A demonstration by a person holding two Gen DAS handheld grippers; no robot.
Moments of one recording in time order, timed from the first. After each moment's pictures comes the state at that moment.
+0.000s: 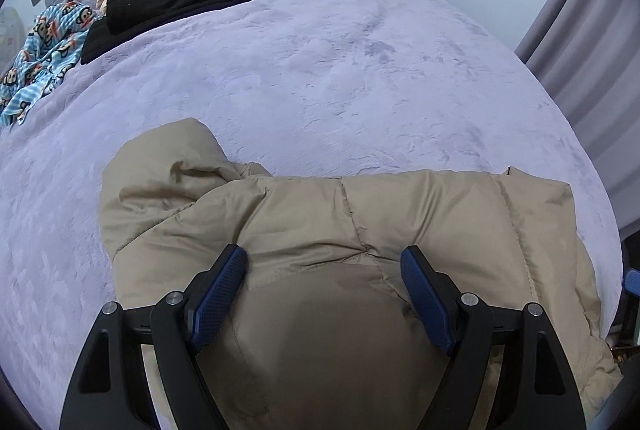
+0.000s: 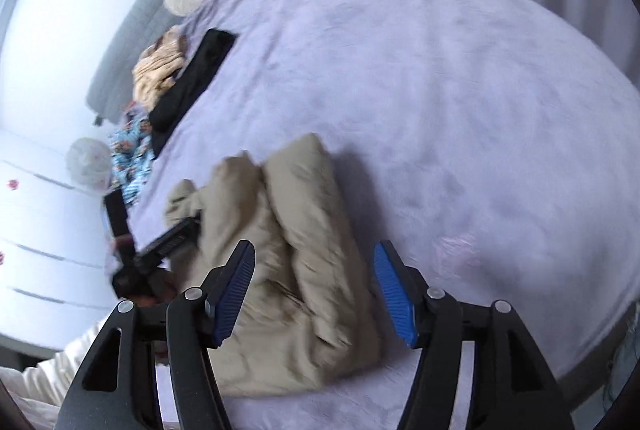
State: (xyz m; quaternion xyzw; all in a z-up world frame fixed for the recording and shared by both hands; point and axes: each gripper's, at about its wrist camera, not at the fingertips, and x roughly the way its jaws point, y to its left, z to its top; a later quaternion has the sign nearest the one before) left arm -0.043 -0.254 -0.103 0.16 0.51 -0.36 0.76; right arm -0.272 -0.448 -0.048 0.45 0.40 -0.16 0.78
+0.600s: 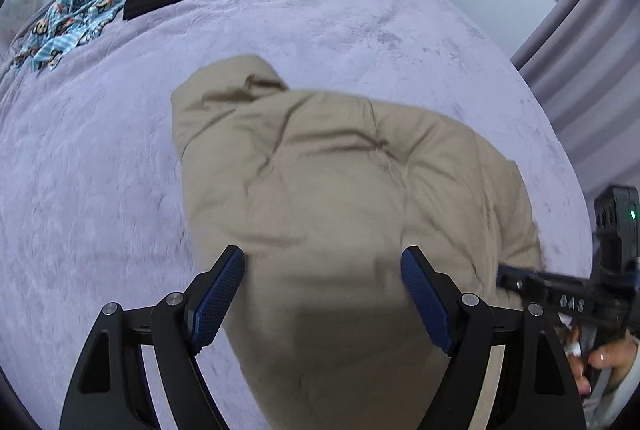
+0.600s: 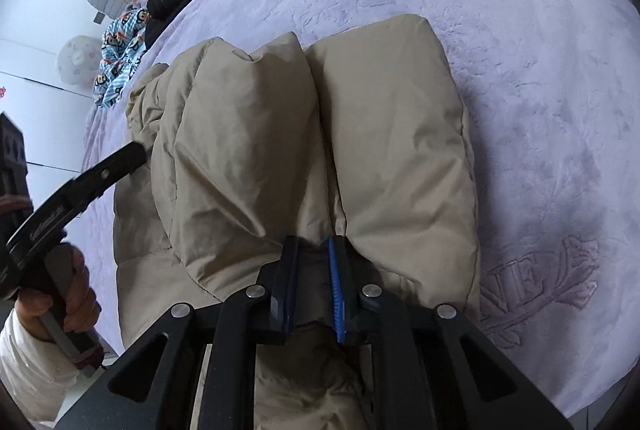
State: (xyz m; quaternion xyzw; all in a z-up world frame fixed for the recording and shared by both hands) left arm -0.080 -0.160 -0.059 0.13 0.56 -0.34 0.74; right arm -0.191 -0.391 -0.130 0.39 0.54 -0.10 0.74
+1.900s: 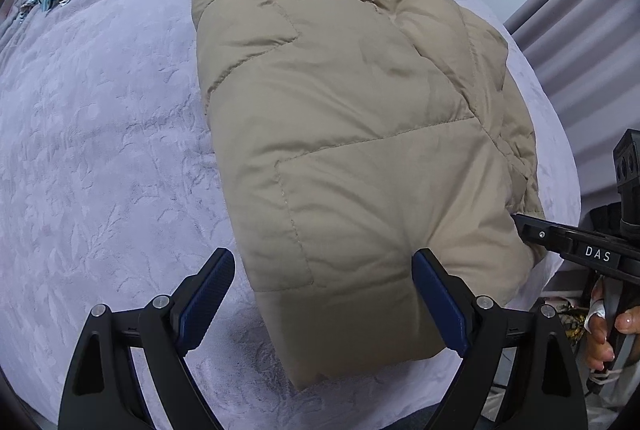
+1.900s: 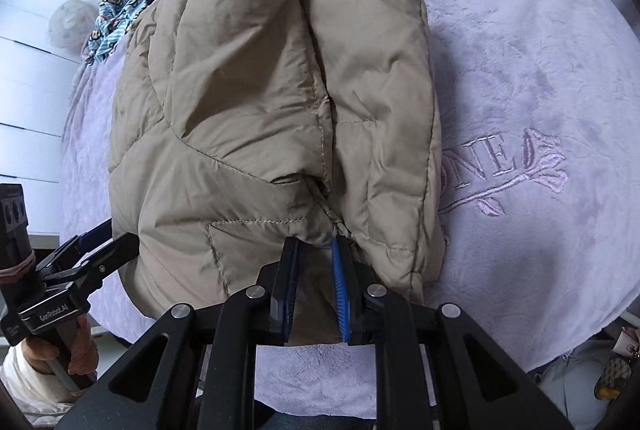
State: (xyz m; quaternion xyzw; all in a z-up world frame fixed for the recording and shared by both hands) left arm -0.156 -0.082 -0.082 0.12 0.60 -0.34 0.71; right arm -0.236 -0.331 -0.110 0.33 0.58 -0.12 0.73
